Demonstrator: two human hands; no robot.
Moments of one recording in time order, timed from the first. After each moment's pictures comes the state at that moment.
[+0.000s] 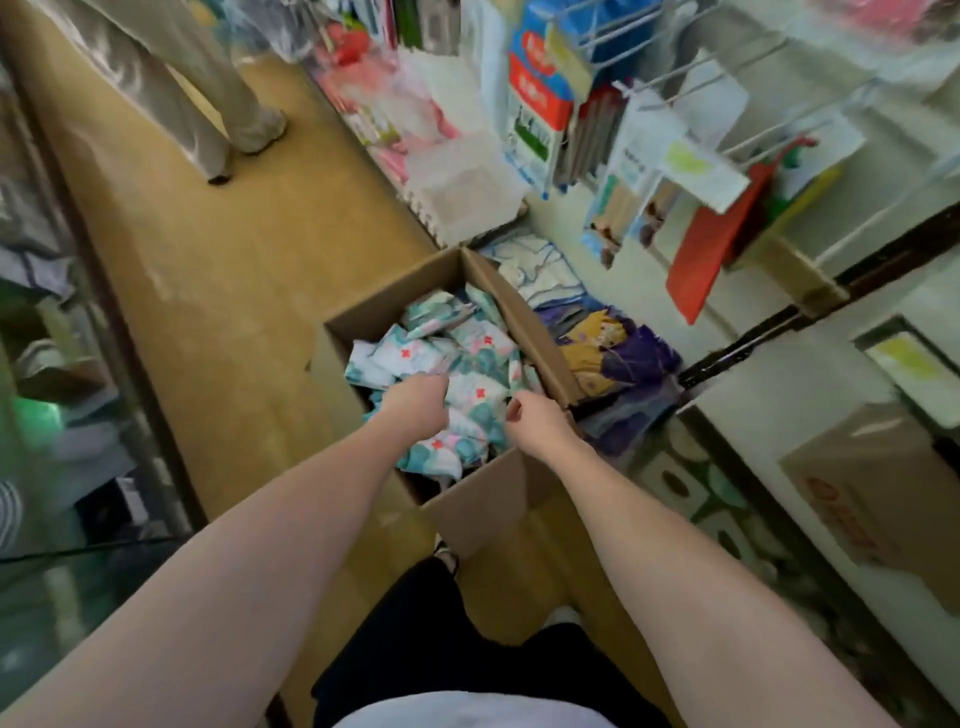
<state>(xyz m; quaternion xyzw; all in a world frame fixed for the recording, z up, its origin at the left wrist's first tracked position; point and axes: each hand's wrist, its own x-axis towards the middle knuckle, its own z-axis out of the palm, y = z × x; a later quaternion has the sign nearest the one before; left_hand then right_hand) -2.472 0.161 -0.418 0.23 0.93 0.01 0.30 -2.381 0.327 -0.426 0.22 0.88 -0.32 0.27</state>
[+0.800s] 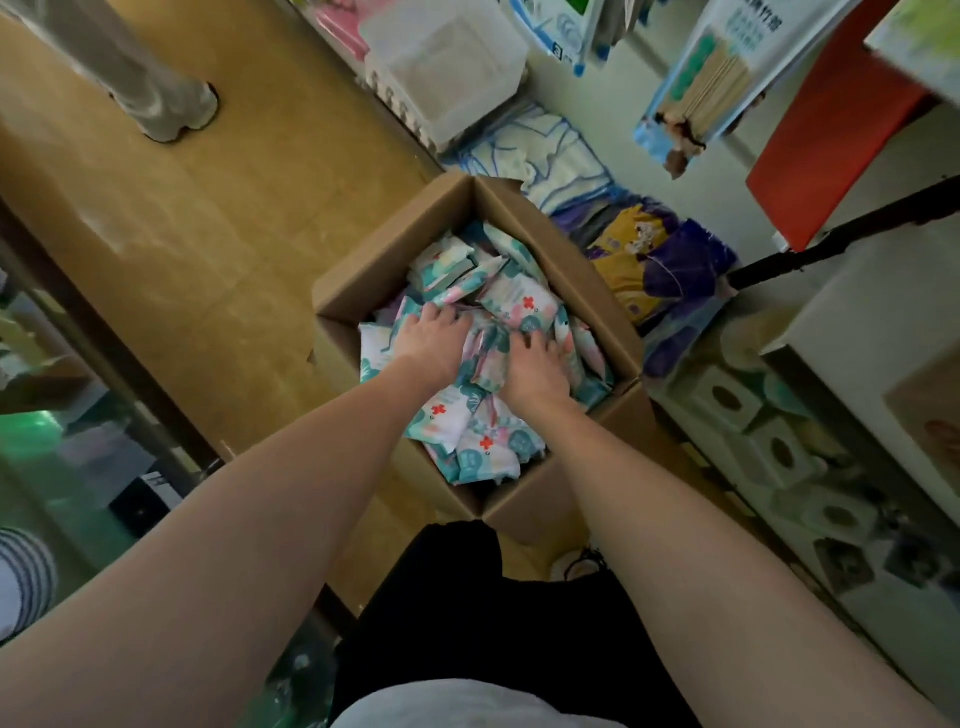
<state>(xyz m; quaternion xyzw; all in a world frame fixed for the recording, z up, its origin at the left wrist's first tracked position) -2.588 0.163 -0.505 0.38 0.87 -0.13 0.29 -2.479 0.275 -0.525 0.26 0.90 -0.21 0.30</state>
